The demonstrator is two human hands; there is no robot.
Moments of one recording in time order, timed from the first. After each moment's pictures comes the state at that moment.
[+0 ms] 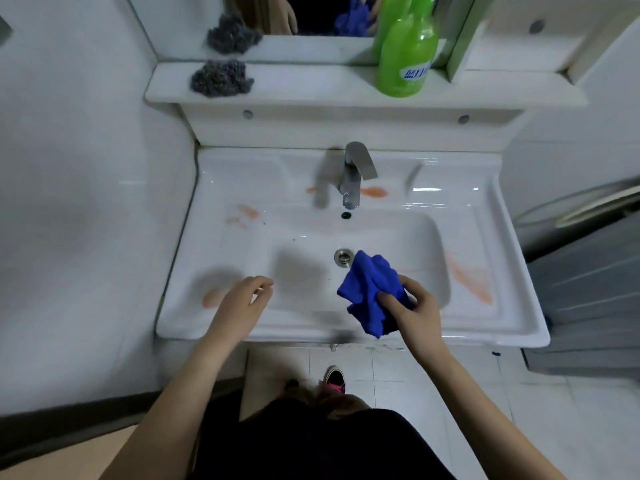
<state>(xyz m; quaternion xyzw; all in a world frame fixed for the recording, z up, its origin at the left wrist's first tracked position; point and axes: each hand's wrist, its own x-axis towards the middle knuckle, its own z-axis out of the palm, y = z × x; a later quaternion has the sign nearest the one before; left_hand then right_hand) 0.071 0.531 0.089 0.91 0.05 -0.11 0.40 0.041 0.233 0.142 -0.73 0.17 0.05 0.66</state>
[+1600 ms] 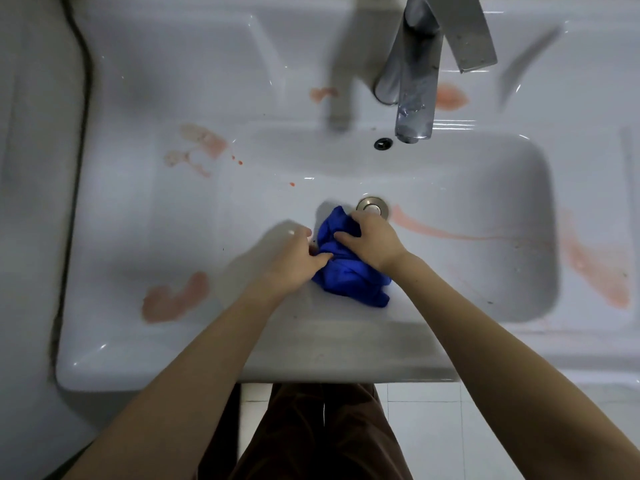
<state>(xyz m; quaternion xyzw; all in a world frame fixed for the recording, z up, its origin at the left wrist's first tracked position) 0.202 0.466 -0.103 0.81 0.14 -0.36 0.44 0.232 0.296 -0.104 -0.91 0.01 0.27 0.32</state>
